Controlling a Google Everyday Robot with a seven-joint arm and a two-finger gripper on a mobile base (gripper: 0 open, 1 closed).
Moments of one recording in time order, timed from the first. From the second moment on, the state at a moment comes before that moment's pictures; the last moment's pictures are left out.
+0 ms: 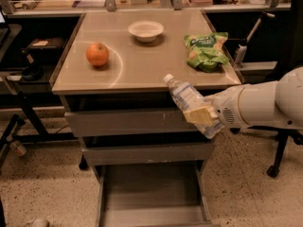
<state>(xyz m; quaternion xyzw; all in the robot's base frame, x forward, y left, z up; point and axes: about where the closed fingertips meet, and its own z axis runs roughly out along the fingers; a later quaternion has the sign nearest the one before) 0.504 -0.132 0.831 -0.31 0.85 0.15 0.39</state>
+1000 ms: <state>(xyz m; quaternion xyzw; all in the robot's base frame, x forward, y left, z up) 0.630 -0.122 0.903 -0.35 0.82 0.18 0.41</state>
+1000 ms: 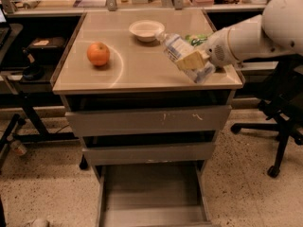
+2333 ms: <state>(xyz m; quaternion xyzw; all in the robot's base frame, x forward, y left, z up) 0.713 -0.041 0.883 -0.40 0.81 0.23 0.35</state>
